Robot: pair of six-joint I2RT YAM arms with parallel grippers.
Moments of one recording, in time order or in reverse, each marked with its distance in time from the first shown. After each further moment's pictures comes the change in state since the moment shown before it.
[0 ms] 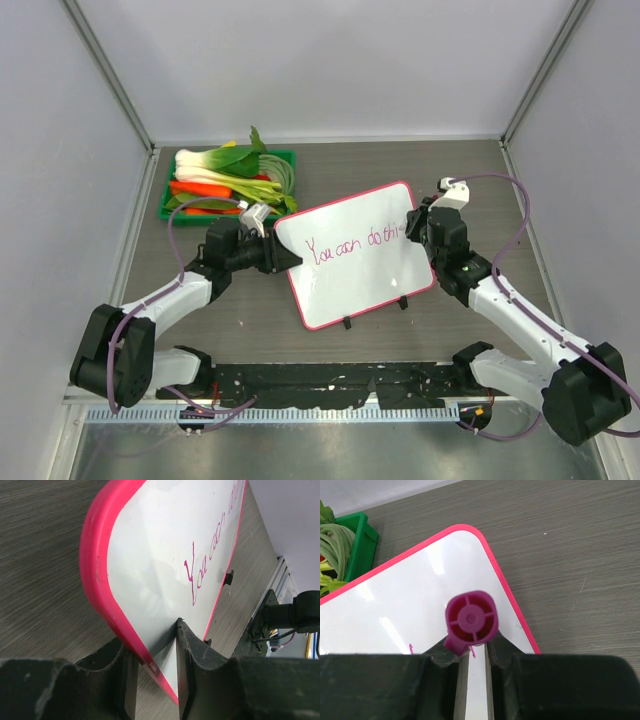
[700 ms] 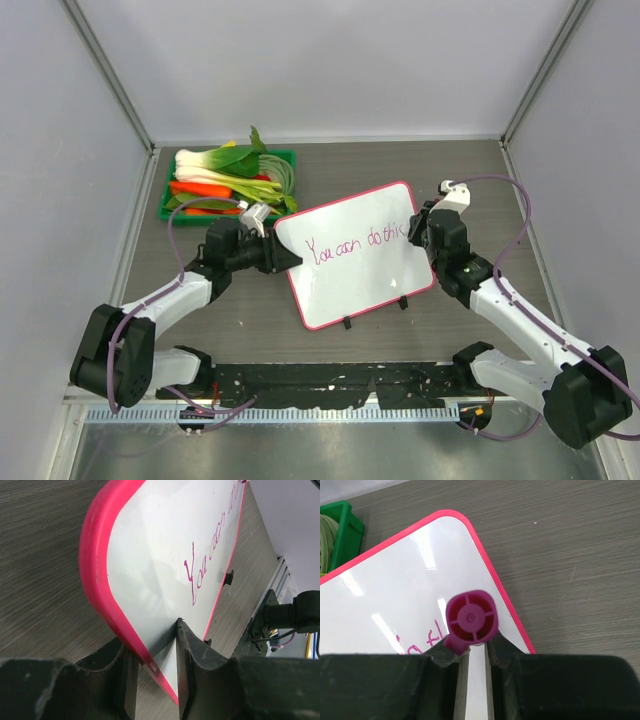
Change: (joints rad) left arm 0.000 0.000 0.000 0.000 0.000 0.000; right arm 0.000 -0.017 -0.002 -0.063 0.023 0.000
